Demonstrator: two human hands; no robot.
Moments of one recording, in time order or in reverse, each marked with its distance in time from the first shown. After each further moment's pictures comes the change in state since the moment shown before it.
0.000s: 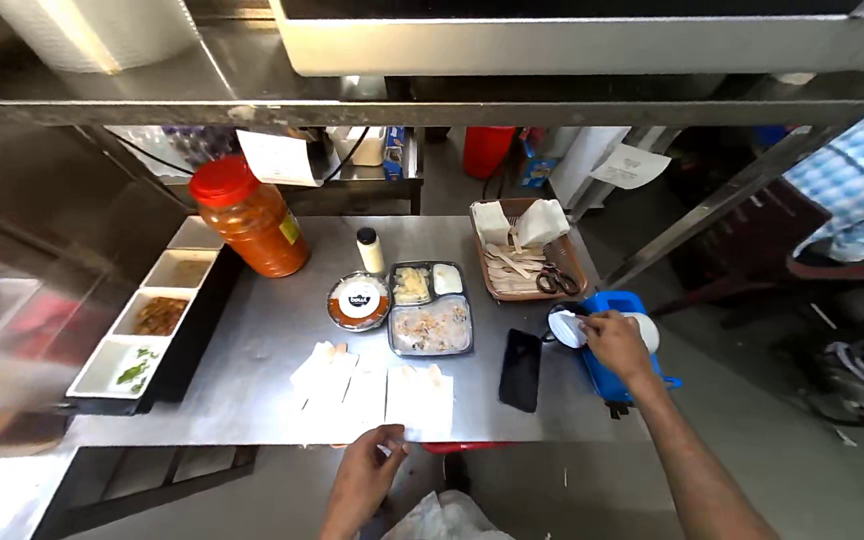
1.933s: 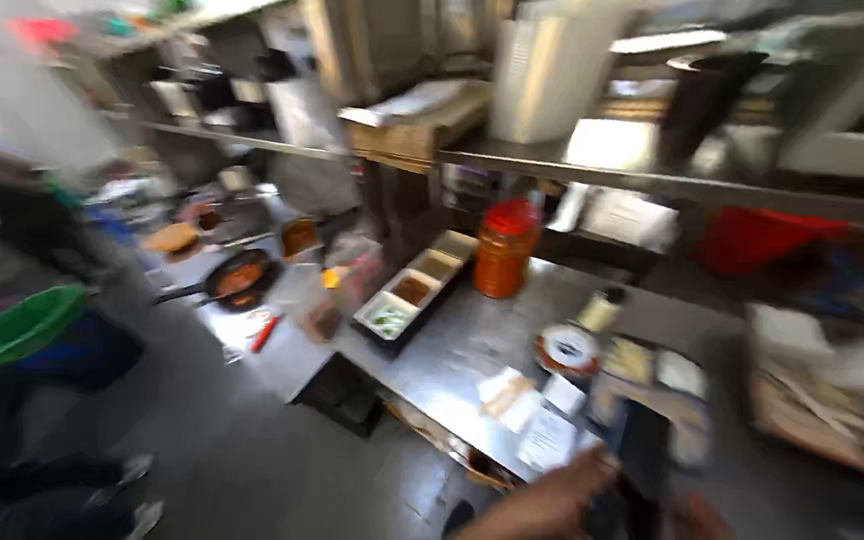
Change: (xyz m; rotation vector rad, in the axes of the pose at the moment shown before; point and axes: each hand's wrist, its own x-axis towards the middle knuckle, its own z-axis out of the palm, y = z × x) left_hand -0.059 0.077 -0.086 -0.703 -0.148 0.119; right_hand -0.187 -0.271 0.055 1.902 -0.917 -0.032
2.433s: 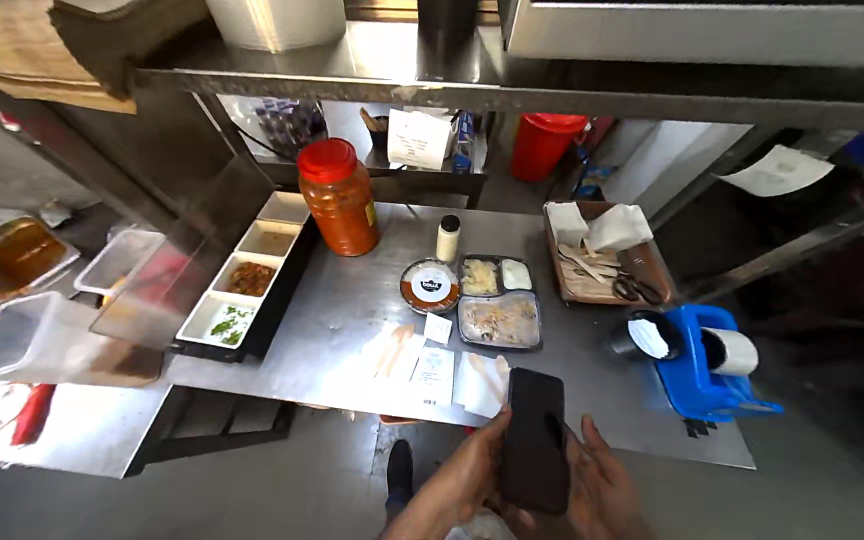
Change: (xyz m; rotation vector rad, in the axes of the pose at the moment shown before) left_hand 0.035 -0.059 0.036 -0.354 -0.323 -0.479; right_hand -0.068 0.004 -0.007 0.012 0.472 -0.018
